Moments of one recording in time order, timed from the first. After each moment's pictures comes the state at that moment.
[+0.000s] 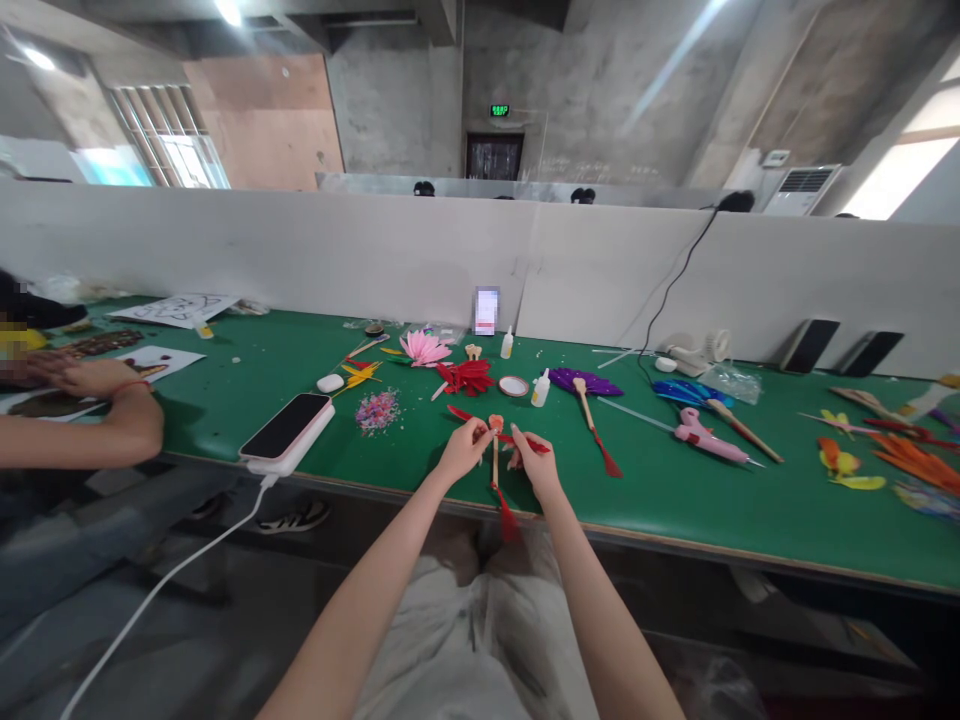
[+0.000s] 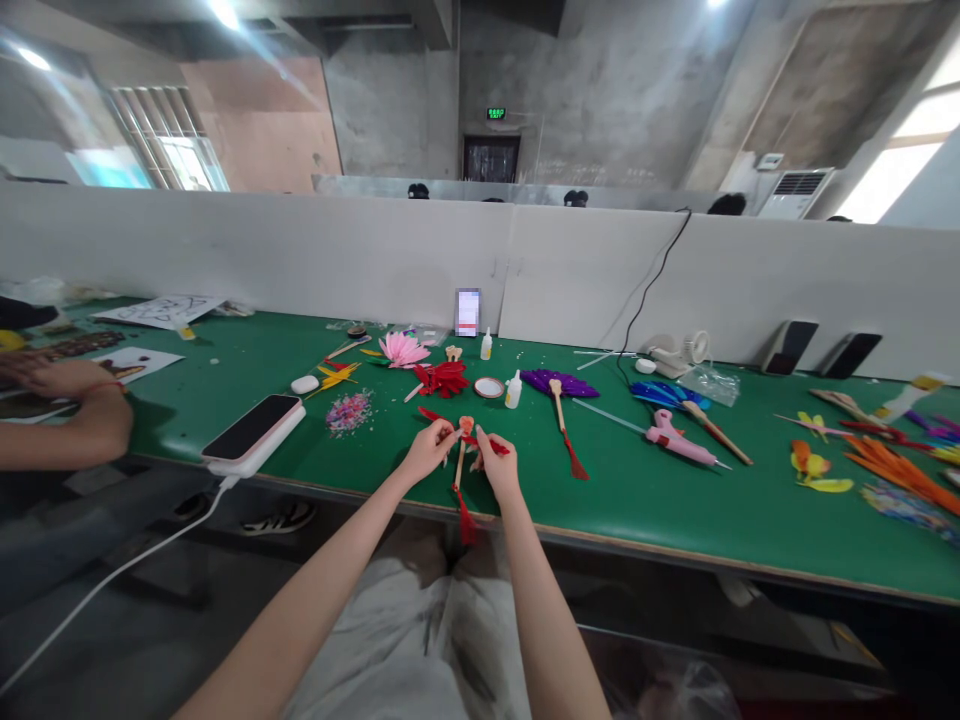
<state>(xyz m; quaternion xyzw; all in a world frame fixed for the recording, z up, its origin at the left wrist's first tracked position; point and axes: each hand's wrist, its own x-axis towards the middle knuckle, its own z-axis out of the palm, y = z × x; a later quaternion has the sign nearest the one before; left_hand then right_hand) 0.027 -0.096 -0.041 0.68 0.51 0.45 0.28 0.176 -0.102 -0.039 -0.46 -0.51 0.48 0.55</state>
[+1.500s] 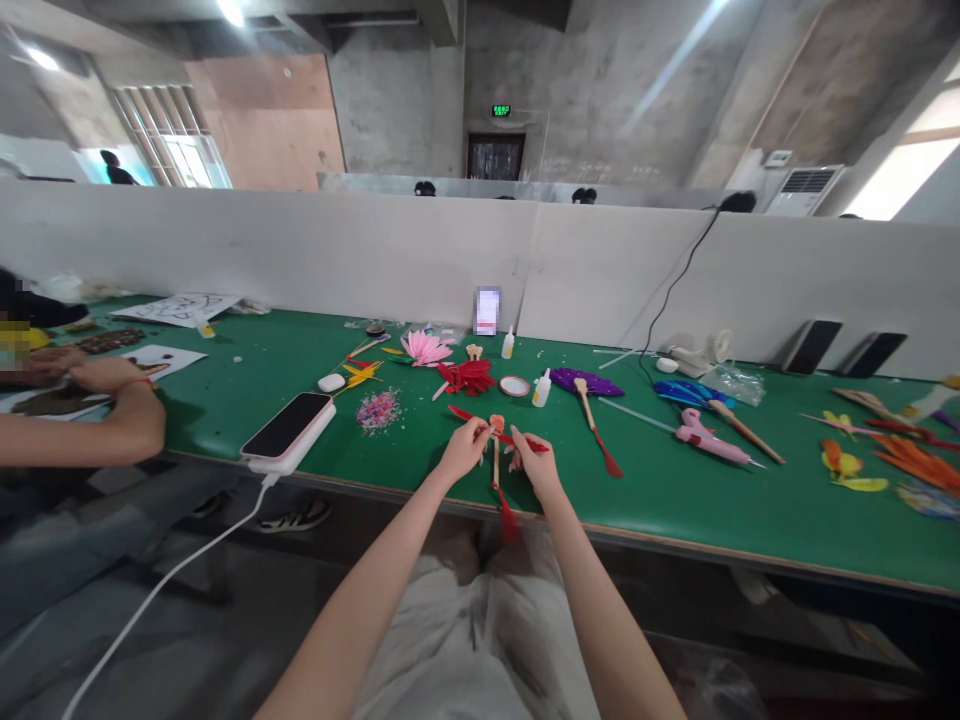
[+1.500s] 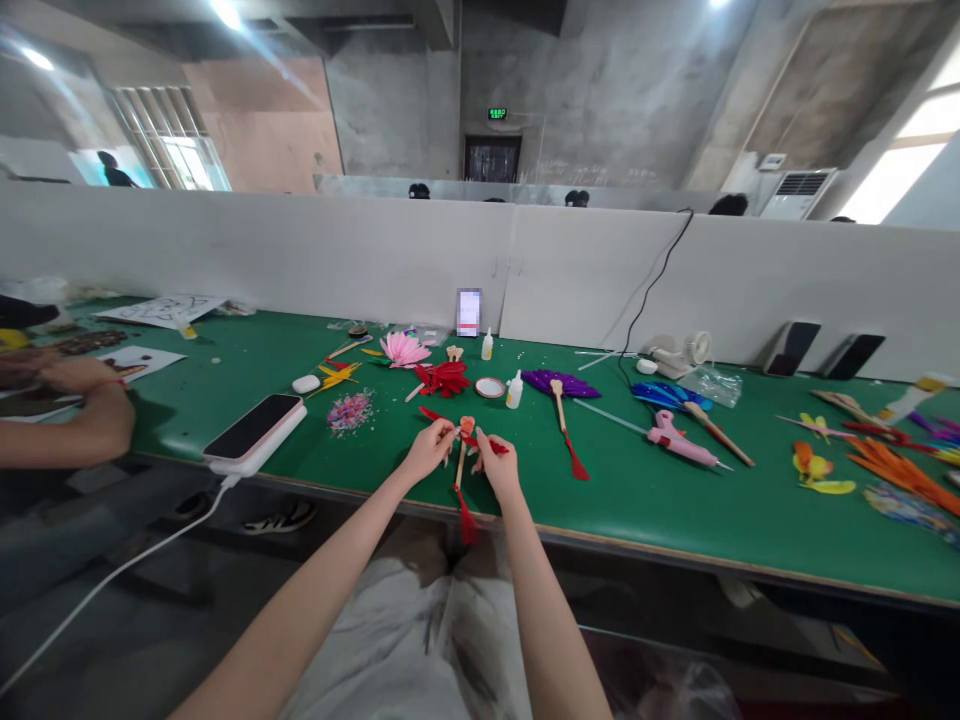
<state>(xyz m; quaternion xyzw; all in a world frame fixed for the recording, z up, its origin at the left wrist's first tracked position) 0.026 -0.095 -0.041 0.68 0.51 0.44 0.29 0.175 -0.098 -0.047 -0.45 -0.50 0.49 0.55</state>
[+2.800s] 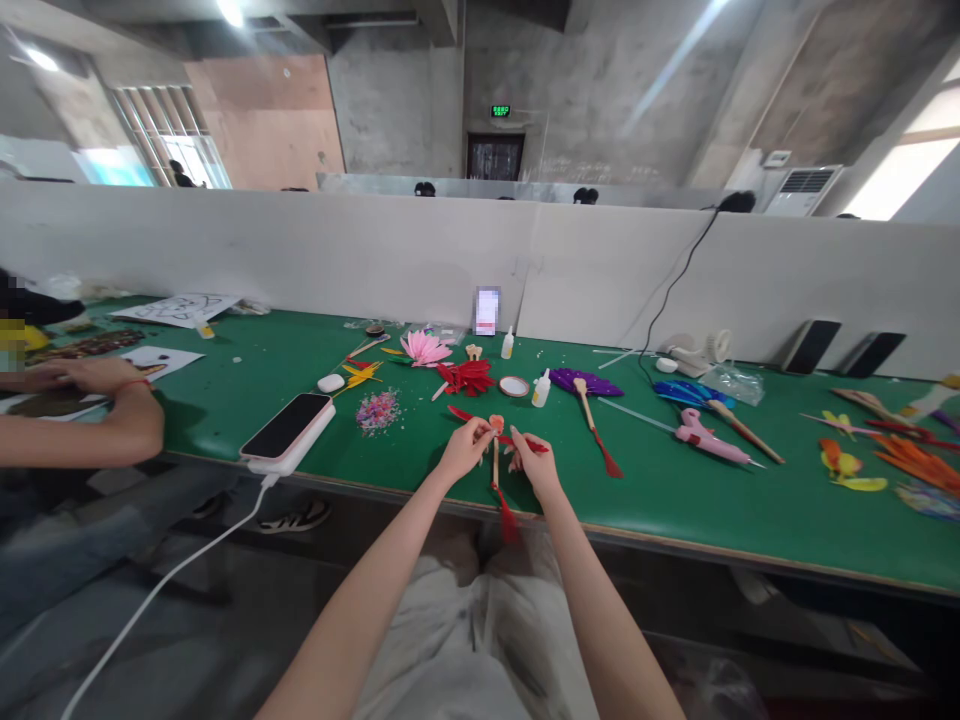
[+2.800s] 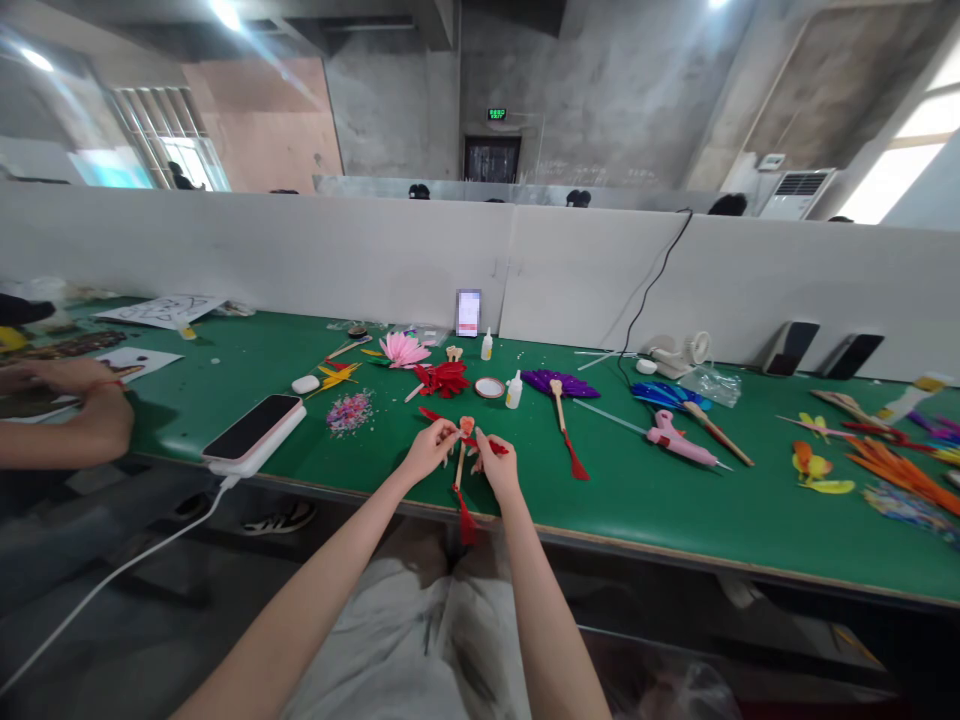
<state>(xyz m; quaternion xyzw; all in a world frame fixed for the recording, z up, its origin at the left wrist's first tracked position) 0.026 -0.096 -0.040 0.68 0.50 0.44 0.30 0.175 -0.098 -0.047 -0.45 -0.50 0.49 0.55</state>
